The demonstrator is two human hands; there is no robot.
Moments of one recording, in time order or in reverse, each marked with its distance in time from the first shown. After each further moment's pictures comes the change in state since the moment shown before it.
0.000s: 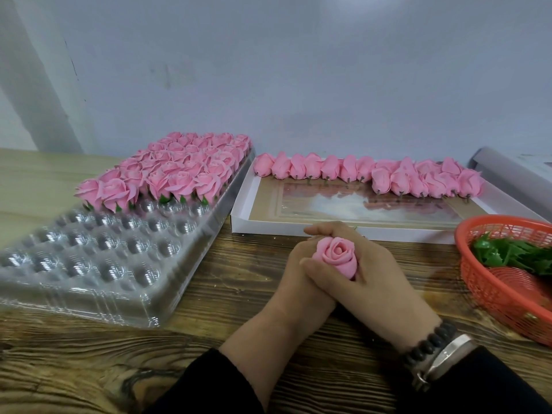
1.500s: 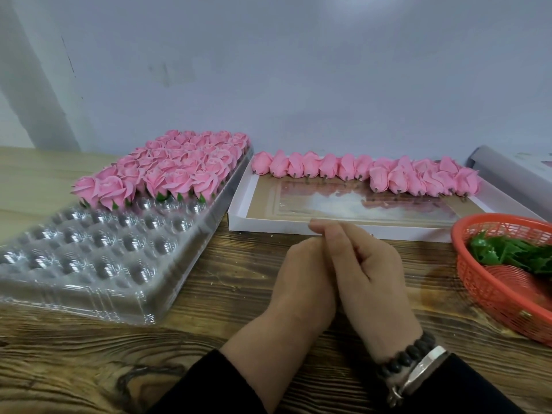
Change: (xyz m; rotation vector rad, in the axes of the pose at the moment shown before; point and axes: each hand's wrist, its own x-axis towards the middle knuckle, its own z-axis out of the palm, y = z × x) left_hand 0.004 0.005 0.012 0.382 0.114 -0.019; right_hand -0.002 -0.006 0.017 0.124 0.356 -0.060
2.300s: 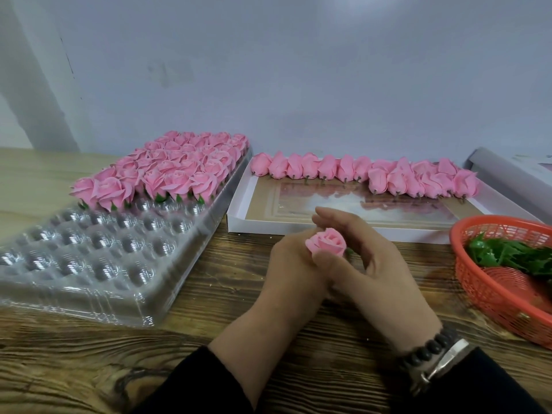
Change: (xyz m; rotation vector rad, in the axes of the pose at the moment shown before) left_hand 0.003 -0.006 -0.015 -0.097 -0.014 -0.021; right_hand 0.005 0.004 -0.019 0.194 -0.234 0.123
